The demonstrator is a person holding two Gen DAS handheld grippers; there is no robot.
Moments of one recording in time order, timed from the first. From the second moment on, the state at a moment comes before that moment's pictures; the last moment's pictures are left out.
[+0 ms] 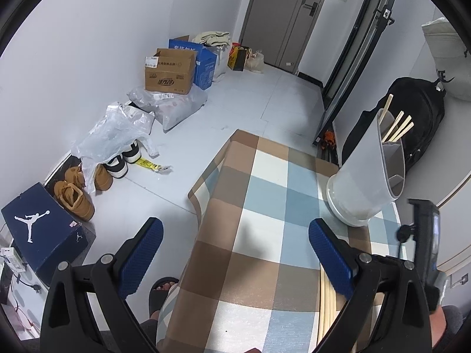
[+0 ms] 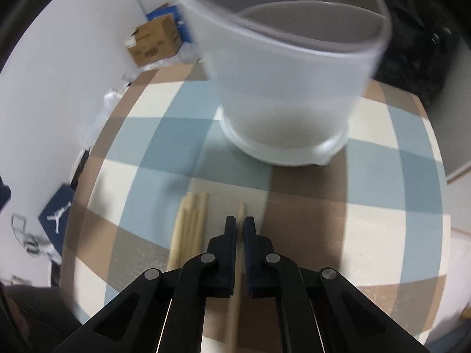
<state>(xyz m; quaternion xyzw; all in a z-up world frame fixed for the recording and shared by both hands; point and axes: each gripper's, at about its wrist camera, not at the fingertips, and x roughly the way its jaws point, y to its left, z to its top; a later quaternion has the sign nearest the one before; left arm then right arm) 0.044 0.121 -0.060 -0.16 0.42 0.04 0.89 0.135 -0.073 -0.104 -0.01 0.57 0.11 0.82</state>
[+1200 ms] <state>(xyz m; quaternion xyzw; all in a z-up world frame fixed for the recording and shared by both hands) 0.053 0.028 -0.110 -0.02 0.54 -0.04 0.84 0.124 -0.146 -0.068 0.05 0.54 0.16 0.82</state>
